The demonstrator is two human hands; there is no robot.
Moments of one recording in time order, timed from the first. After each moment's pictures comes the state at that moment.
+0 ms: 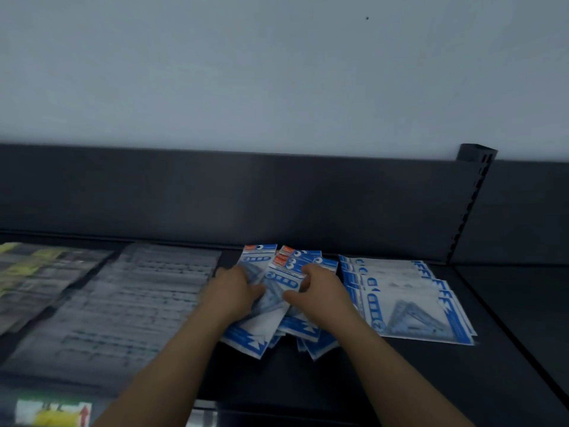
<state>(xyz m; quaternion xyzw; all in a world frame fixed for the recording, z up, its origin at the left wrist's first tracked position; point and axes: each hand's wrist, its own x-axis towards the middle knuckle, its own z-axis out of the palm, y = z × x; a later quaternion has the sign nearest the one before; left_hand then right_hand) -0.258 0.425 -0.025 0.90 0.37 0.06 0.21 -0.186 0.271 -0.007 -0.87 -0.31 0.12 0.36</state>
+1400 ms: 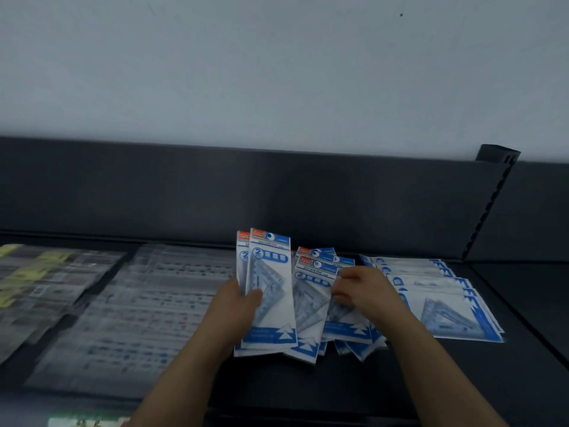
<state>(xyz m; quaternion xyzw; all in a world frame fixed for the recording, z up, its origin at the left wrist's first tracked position) -0.315 0.437 -0.025 0.73 0.32 0.20 0.57 -0.175 0.277 -0.011 -0.81 -0.14 0.20 0.53</state>
